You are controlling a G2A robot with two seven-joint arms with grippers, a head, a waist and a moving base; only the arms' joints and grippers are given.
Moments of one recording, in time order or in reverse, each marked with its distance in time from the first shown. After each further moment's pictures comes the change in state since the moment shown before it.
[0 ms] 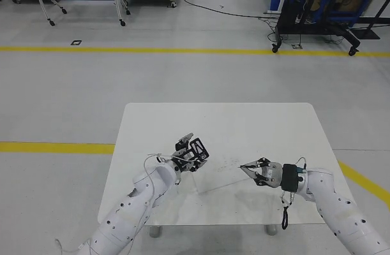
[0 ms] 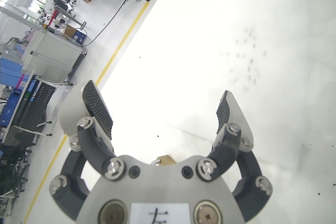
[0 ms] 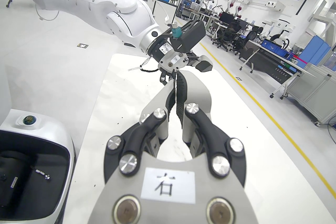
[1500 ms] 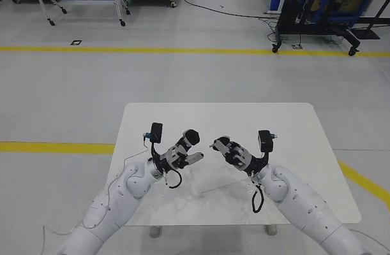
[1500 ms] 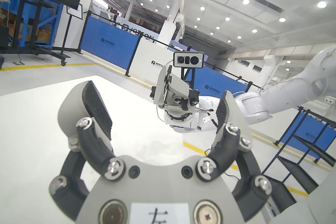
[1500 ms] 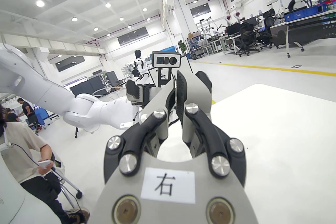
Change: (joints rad) left arm -0.162 0.076 0.084 0.340 -1.318 -0.715 0.425; right arm 0.248 -0.154 -0.382 0.143 1.107 -0.049 0.526
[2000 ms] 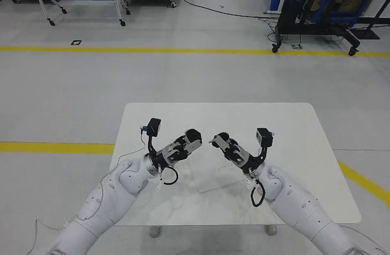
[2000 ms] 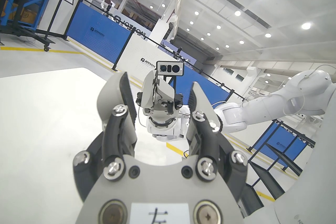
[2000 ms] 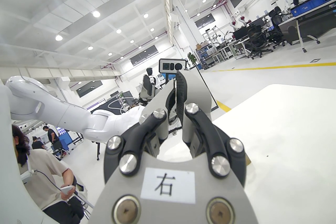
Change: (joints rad) left arm -0.044 0.049 0.052 -0.005 -0.265 0.000 -0.185; right arm 0.043 -0.058 -0.041 0.103 0.196 -0.080 0.050
